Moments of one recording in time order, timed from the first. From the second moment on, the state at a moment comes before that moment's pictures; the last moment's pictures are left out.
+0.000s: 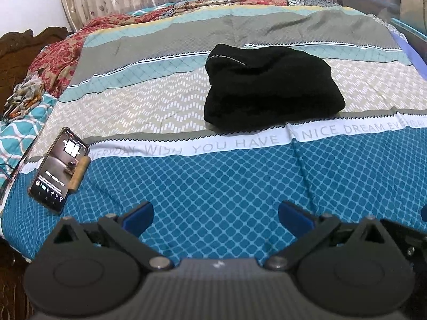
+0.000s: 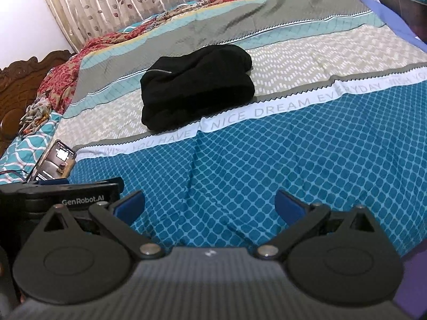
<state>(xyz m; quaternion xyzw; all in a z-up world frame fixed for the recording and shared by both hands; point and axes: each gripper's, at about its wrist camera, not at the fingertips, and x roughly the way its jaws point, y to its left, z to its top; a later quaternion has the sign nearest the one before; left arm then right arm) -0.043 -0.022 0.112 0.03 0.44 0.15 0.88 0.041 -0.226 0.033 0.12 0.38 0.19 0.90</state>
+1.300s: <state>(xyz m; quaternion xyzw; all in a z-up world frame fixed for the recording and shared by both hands) -0.036 -0.016 0.102 0.03 0.47 0.15 0.87 0.049 -0.222 0.031 0.10 0.39 0.20 0.89</state>
